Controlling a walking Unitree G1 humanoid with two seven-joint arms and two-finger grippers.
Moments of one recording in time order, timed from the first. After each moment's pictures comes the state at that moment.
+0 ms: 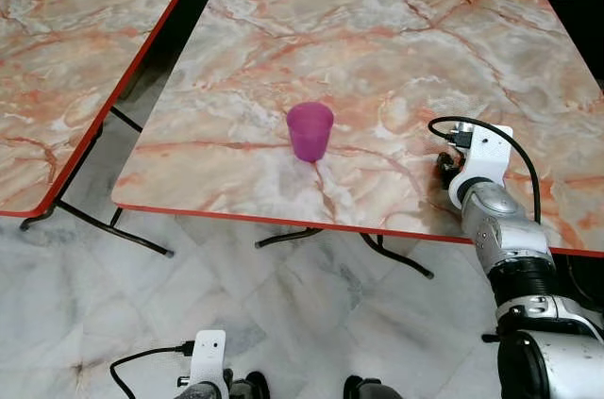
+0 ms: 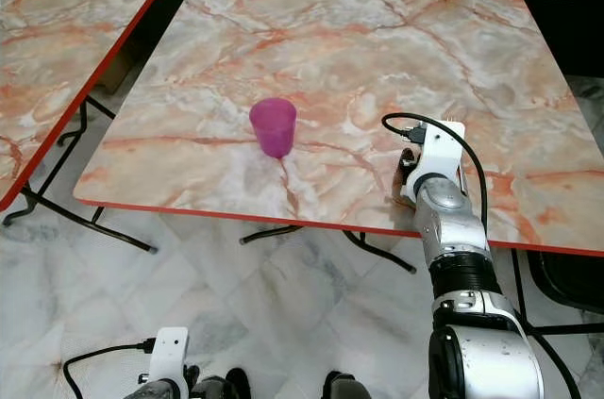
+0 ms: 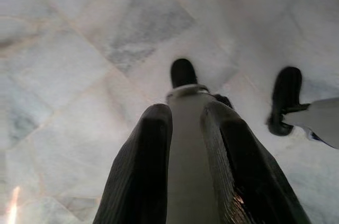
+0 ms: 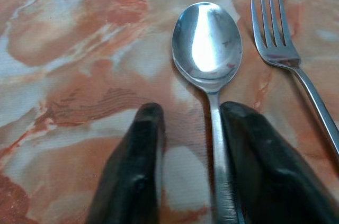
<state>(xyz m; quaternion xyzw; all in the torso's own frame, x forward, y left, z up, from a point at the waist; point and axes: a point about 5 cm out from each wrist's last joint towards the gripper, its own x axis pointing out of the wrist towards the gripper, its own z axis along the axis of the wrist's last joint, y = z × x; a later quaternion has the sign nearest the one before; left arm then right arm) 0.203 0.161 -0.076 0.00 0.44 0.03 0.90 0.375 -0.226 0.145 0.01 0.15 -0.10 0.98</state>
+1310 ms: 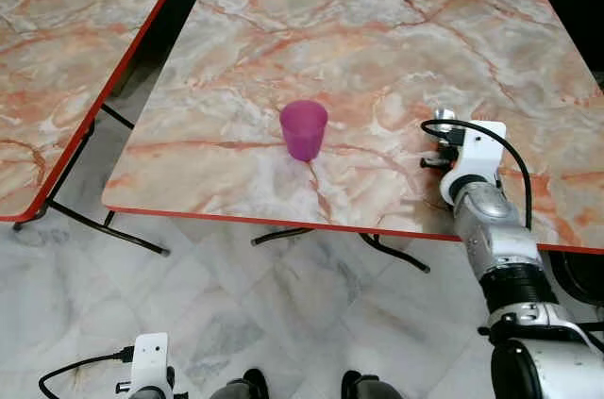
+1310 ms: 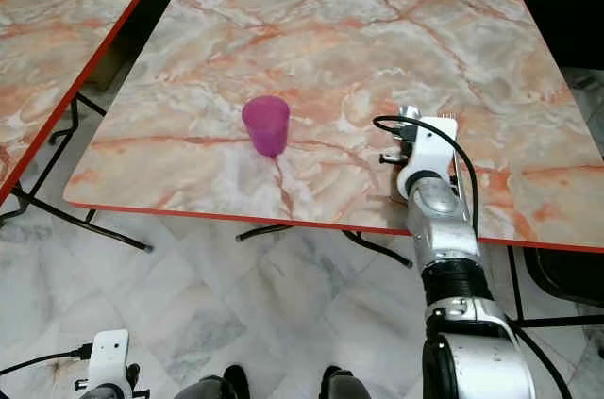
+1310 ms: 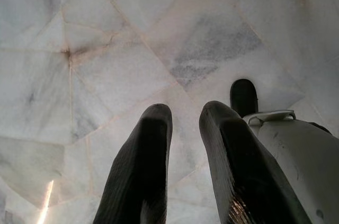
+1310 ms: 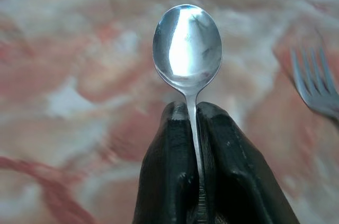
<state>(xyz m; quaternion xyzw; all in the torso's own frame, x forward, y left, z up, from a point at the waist) 0.194 0.229 -0.068 0.03 0.40 0.12 0.91 0.376 -0.203 0.161 0.01 0.04 -0.04 1.00</state>
